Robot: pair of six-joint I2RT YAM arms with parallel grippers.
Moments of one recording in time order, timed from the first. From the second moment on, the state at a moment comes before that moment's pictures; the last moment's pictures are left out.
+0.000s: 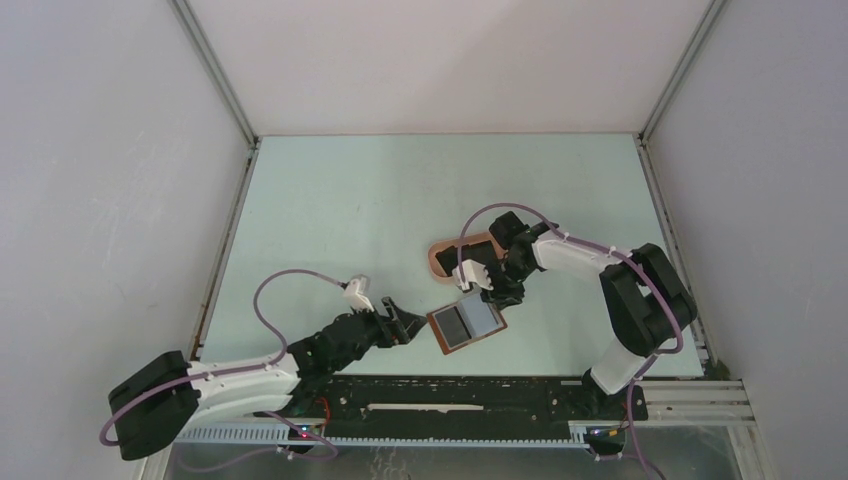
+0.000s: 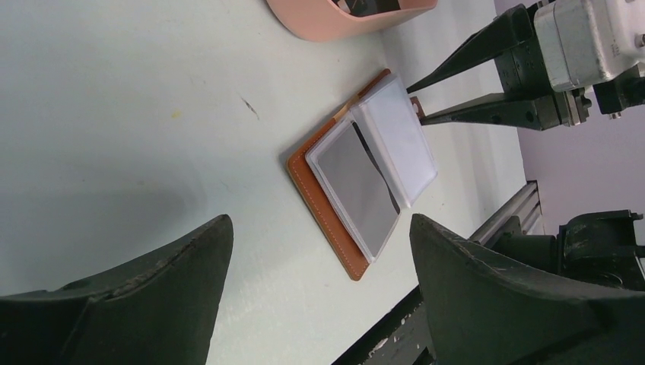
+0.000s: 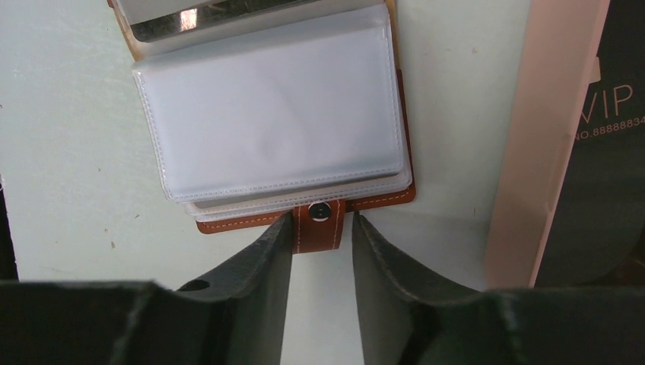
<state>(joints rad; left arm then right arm) -1.00 0.85 0.01 0.47 -0.26 -0.99 0.55 1.67 0.99 -0.73 -0.48 -1.20</state>
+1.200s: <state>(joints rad) -1.00 1.19 0.08 0.62 -0.14 -1.00 0.55 1.55 1.01 -0.80 -0.75 -1.15</state>
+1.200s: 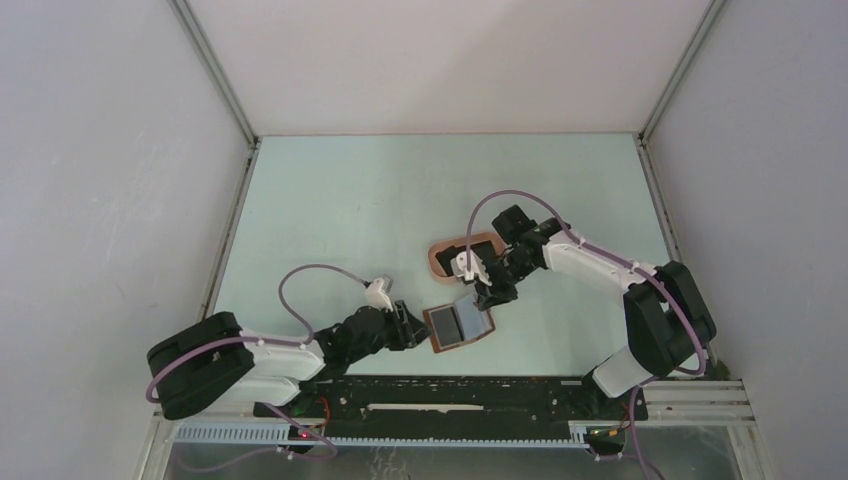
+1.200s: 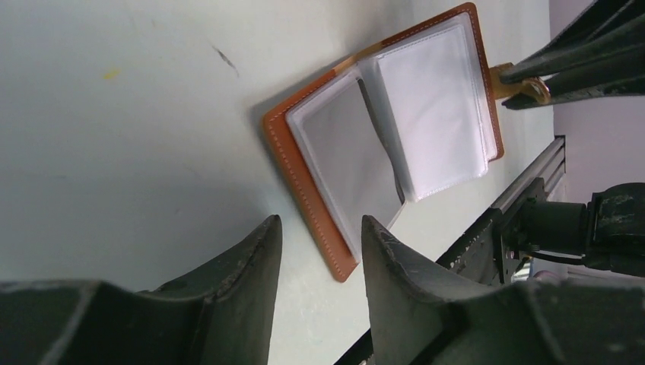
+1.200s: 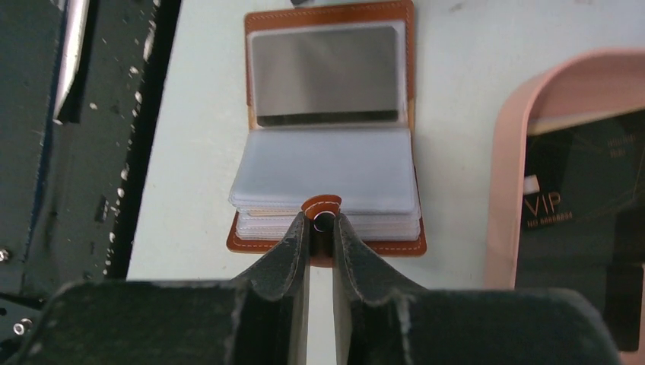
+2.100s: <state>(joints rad) -1.00 1.40 0.13 0.81 -0.07 -1.05 0.74 1.68 1.08 -0.56 -0.87 -0.66</state>
